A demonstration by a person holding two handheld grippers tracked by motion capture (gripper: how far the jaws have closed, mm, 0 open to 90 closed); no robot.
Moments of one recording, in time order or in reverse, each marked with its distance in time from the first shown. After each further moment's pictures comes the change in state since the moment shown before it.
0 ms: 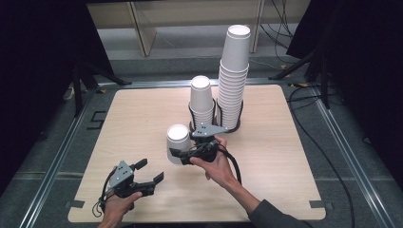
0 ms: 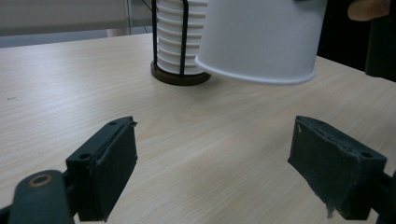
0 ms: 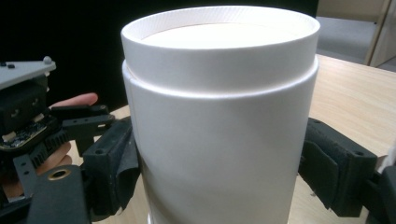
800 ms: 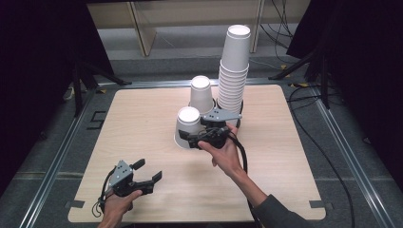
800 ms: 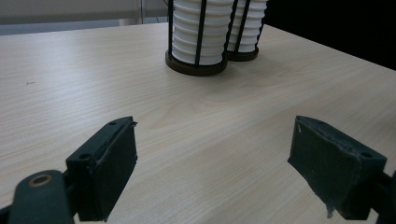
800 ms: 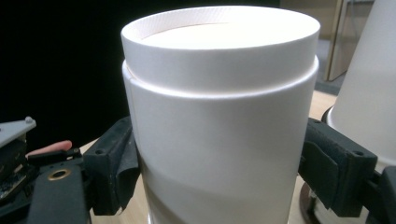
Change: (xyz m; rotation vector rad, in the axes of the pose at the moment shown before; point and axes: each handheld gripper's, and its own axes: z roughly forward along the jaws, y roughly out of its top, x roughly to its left) left arm 0.006 -0.003 0.001 0.033 0.053 -0.020; right arm -0.021 0.032 -0.025 -0.067 -0.099 0.054
